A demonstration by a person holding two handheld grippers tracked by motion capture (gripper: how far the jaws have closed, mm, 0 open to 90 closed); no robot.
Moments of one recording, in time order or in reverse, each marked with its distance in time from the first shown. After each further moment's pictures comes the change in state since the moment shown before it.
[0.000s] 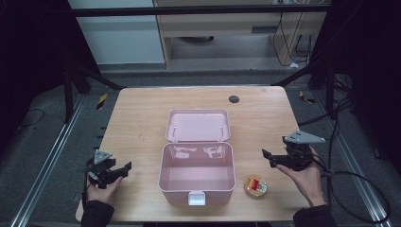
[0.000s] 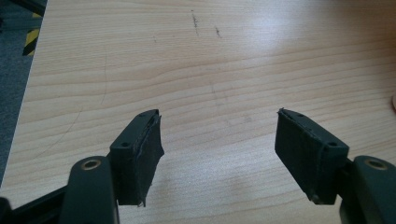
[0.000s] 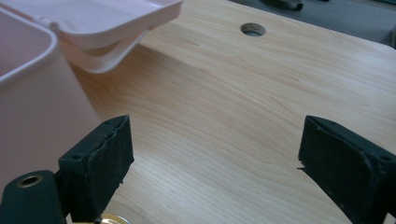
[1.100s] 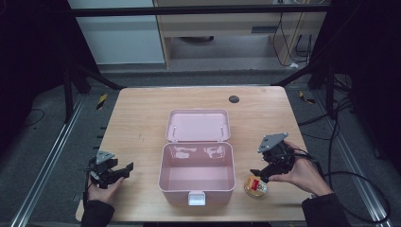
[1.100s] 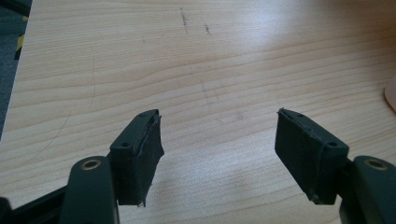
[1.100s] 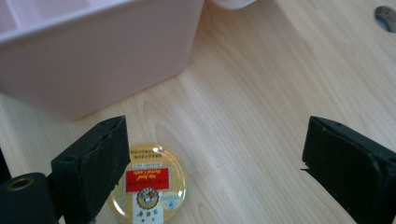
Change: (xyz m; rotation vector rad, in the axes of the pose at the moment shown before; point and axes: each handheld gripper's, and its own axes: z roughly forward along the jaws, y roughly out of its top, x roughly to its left) left arm -0.003 0.001 0.002 0.011 -0.023 0.032; right arm 0.042 0.028 0.011 0.322 0.258 -0.444
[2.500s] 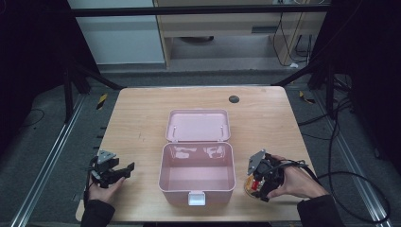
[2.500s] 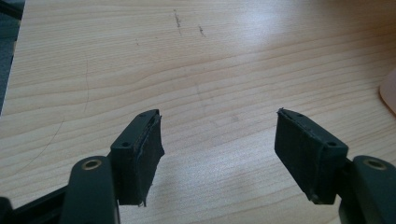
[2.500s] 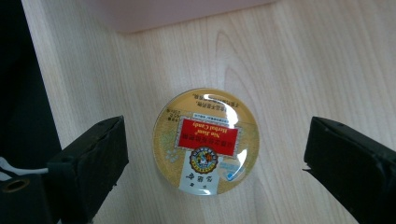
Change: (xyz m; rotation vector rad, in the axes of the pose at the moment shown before) left arm -0.002 0.001 0.001 0.002 -0.009 0.021; right arm 0.029 -0.012 0.037 0.248 0.183 -0.200
